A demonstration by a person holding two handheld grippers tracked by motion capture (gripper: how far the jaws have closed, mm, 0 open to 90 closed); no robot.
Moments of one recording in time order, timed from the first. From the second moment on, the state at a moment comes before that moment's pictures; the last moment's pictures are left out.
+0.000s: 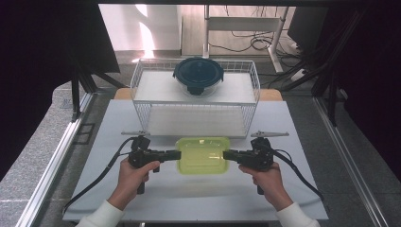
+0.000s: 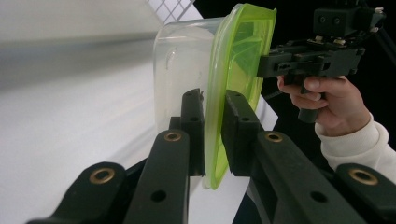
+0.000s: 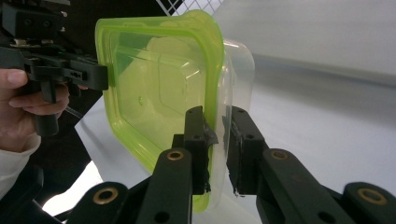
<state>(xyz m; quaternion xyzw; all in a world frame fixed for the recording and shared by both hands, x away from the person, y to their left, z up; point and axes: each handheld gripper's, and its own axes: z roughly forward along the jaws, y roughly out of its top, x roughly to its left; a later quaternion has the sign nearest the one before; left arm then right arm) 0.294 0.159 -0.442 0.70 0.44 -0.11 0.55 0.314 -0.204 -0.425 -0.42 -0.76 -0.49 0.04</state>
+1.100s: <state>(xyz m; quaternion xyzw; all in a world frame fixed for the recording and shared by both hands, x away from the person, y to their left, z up) 0.325 0.169 -0.330 0.70 0.39 -0.07 0.60 0.337 -0.198 -0.304 -0.38 -0.76 -0.53 -0.03</state>
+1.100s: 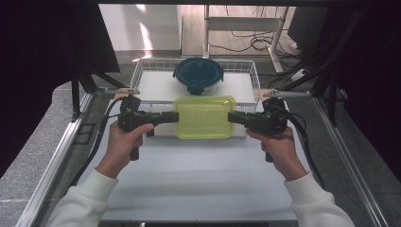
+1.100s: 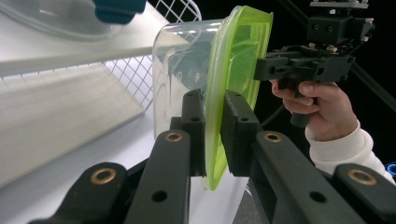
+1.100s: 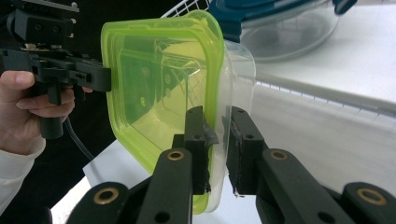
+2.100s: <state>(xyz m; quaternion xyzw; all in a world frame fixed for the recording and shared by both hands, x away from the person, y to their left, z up) 0.407 0.190 -0.257 0.69 0.39 -0.08 0.60 0.410 -0.181 -0.228 -0.38 -0.74 -0.55 -0.02</state>
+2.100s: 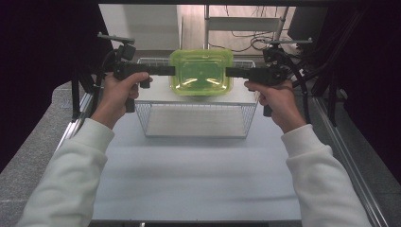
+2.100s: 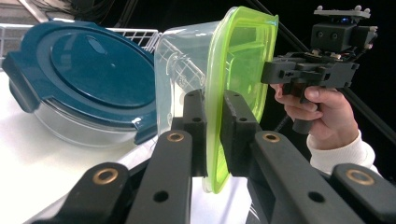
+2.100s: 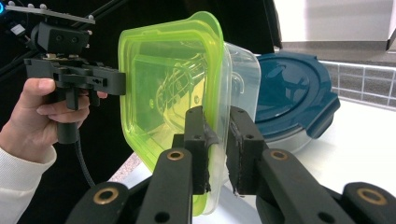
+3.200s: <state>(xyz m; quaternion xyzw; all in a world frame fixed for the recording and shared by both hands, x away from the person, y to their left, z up) 0.484 0.197 -0.272 0.65 0.48 -0.12 0.58 0.495 -0.168 -0.241 -0.46 -0.72 -0.52 0.04</state>
